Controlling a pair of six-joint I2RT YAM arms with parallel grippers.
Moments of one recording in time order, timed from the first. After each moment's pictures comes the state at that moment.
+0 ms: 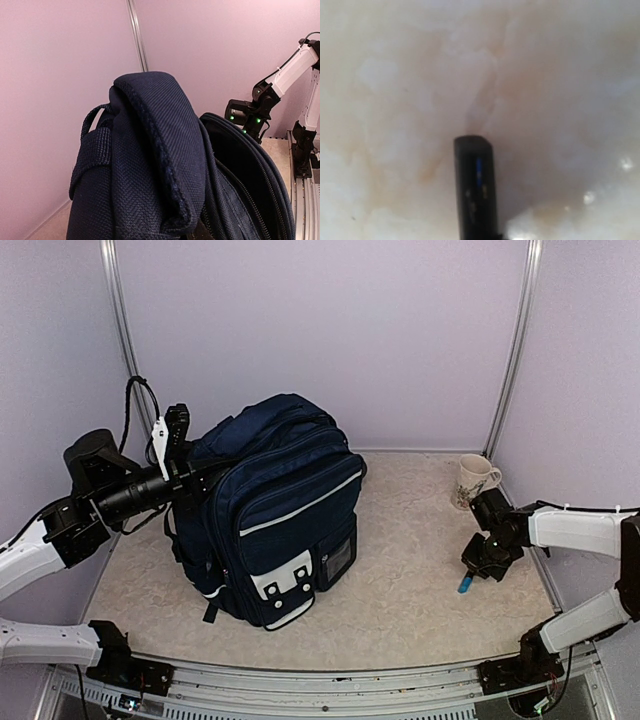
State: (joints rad) left arm -0.71 0.88 0.82 0.10 0.30 0.19; right arm 0.33 1.33 0.66 -0.56 0.16 1.03
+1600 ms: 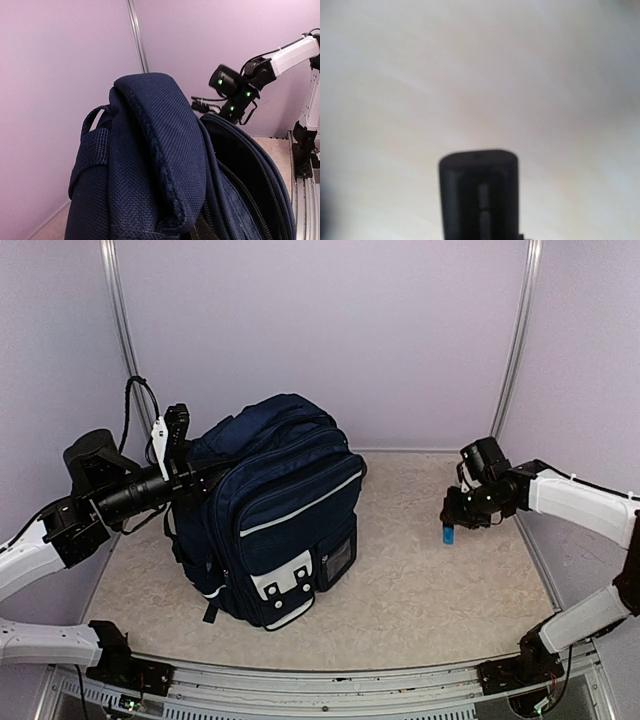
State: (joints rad) left arm -0.71 0.88 0.82 0.10 0.30 0.19; right arm 0.40 1.39 0.98 -0.61 0.06 0.56
